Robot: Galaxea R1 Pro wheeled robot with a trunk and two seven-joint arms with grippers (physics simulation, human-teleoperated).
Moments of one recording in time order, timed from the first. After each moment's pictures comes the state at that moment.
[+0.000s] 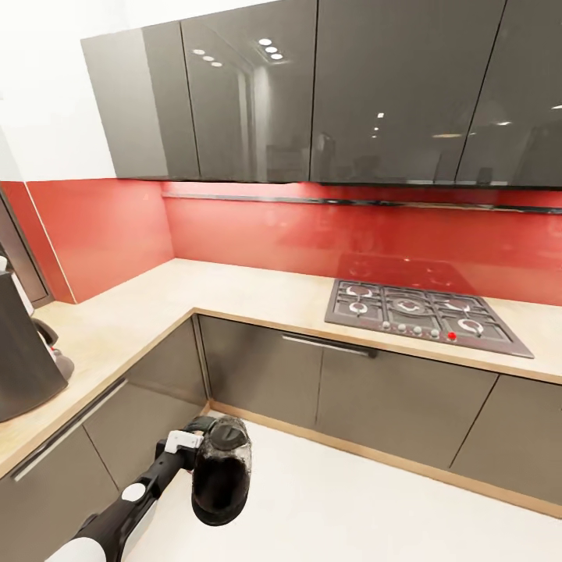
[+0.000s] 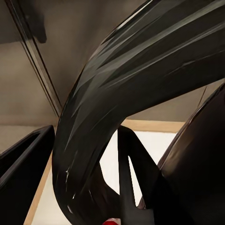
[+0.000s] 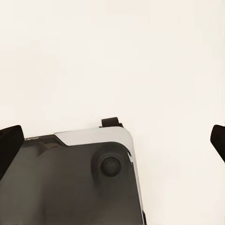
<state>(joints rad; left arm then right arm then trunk) -0.54 0.10 -0.12 -0.37 0.01 -0.35 -0.15 -0.19 0.01 -0.29 -0.04 0.16 -0.21 -0.07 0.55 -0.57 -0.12</state>
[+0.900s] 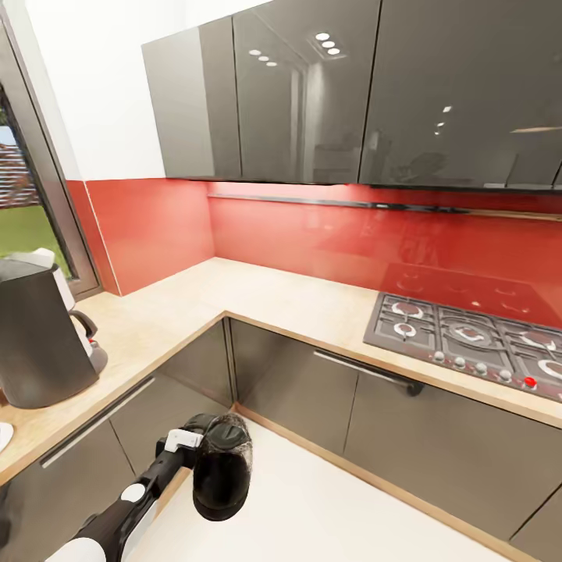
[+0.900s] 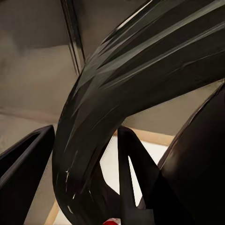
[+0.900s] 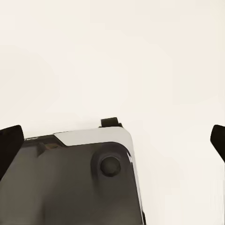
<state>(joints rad) -0.54 0.10 -0.12 -0.37 0.02 -0.39 -0.15 -0.19 0.01 -0.29 -0.04 0.16 -0.21 -0.08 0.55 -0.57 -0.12</state>
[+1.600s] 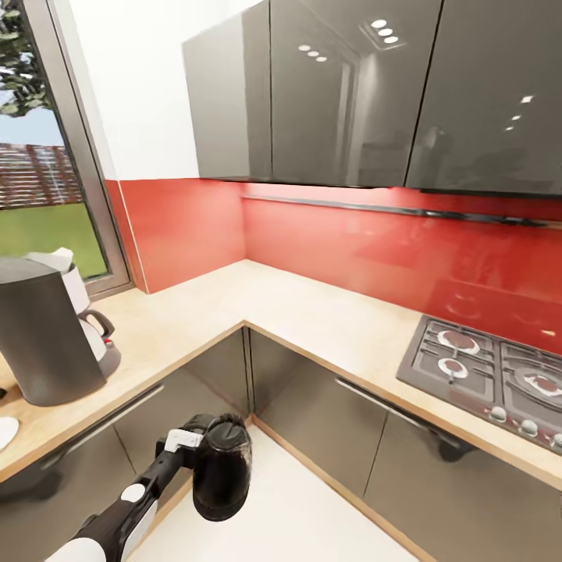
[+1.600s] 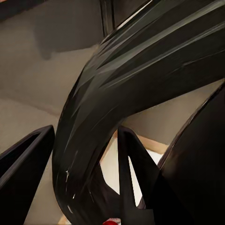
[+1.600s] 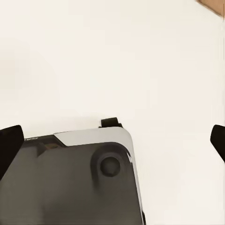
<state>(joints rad) -0.54 0.10 -0.12 -0.37 0.02 -0.39 -0.15 -0.19 0.01 -0.29 -0.04 0.16 -0.21 -0.08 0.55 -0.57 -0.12</state>
